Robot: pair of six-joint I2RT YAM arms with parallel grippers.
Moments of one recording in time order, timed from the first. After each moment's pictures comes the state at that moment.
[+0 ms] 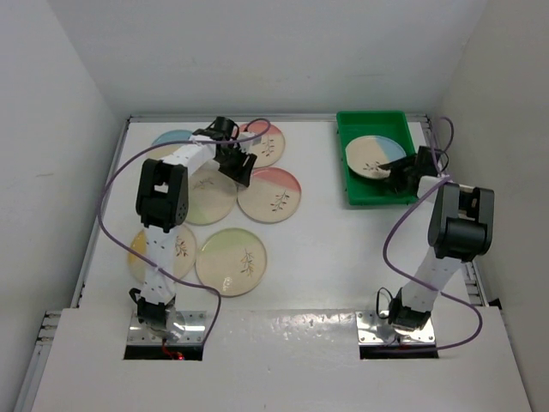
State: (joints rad) left arm -0.24 2.25 1.82 -0.69 0.37 0.31; right arm -0.26 1.86 0.96 0.17 -0.22 1.07
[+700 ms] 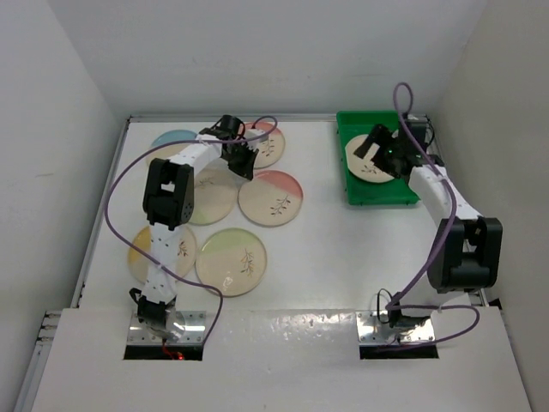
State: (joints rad) left arm -0.27 2.33 1.90 -0.65 0.43 0.31; right arm -0.04 1.58 1.15 -0.26 -0.09 0.53
